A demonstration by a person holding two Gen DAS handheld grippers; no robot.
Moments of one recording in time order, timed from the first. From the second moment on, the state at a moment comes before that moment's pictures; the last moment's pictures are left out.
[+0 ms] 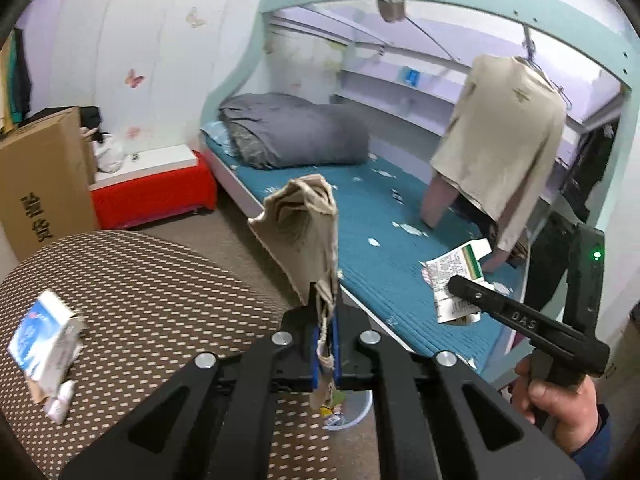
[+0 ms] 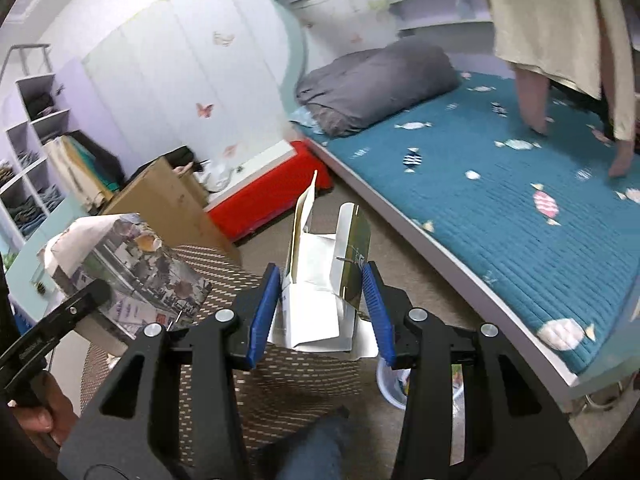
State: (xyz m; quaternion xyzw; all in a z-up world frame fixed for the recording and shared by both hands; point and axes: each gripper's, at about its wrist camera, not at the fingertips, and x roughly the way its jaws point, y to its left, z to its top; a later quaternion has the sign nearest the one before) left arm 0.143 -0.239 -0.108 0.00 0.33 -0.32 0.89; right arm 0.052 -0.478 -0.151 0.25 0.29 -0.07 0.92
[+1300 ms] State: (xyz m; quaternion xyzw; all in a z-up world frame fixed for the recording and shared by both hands) left arm 0.206 -0.412 -0.266 0.12 0.47 -0.33 0.81; right arm 0.106 -0.567 -0.327 0.38 0.41 -0.15 0.81
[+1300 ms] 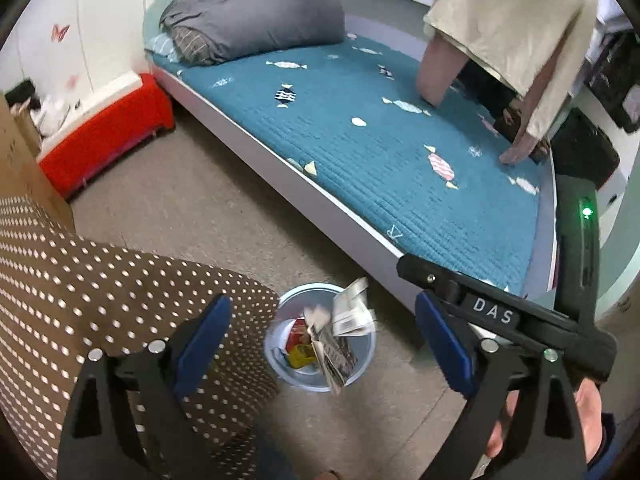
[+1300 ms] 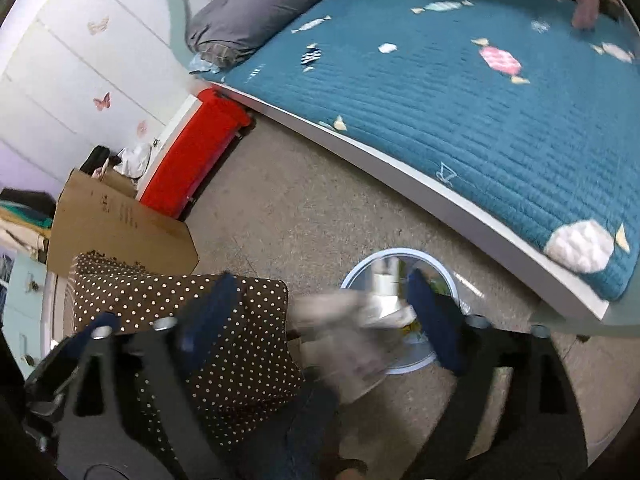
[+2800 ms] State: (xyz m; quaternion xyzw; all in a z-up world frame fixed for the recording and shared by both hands) left arm 0.148 -0.168 -0.102 -0.03 0.31 -0.27 0.91; right arm 0.099 -0.386 -0.127 0.24 0.32 -0.08 0.91
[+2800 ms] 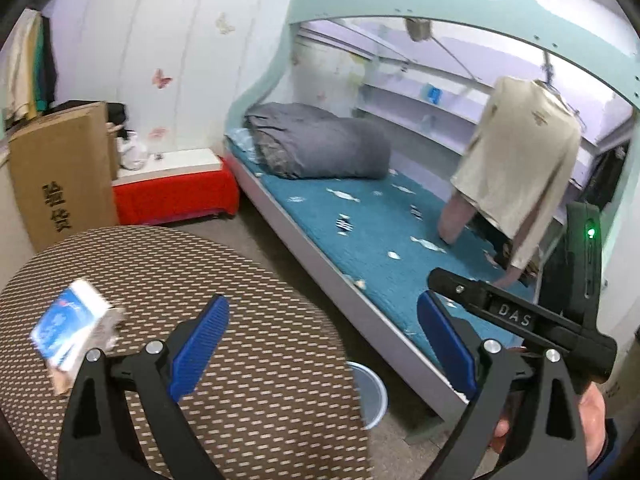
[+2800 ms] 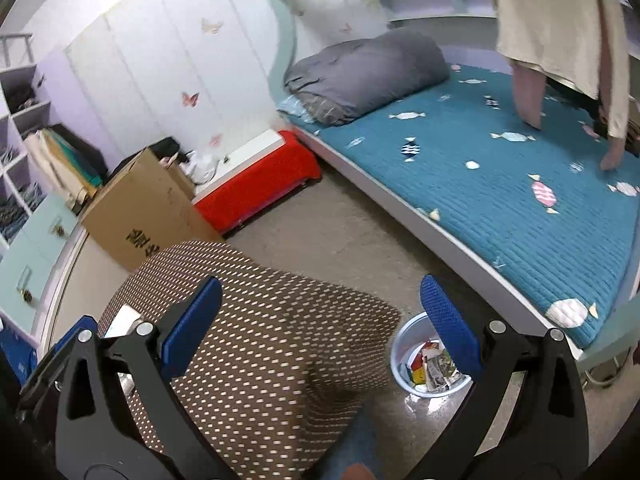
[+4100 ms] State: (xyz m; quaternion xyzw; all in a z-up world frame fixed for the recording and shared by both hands) left arm 0.145 0.089 -0.172 -0.06 0.34 -0.01 0.94; right arm 0.245 -0.092 -0.212 0.17 0.48 0.17 0.84
